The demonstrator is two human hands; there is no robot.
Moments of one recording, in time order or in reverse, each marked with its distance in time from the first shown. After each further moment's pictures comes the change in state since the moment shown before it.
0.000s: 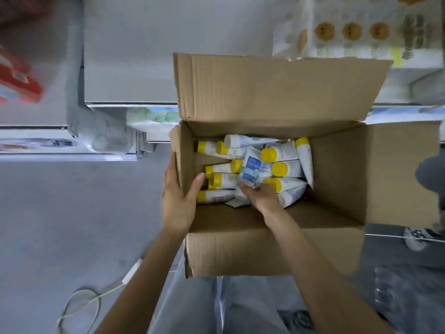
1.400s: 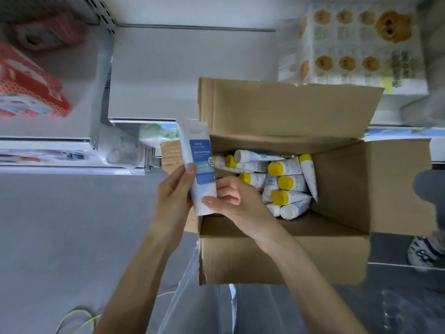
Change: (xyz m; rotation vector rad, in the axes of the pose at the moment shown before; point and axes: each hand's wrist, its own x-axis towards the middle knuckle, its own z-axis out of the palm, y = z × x) left_hand -0.014 0.056 -0.055 -0.619 -0.233 -0.081; right_hand -0.122 -0.068 0.012 0.236 -0.422 -0.450
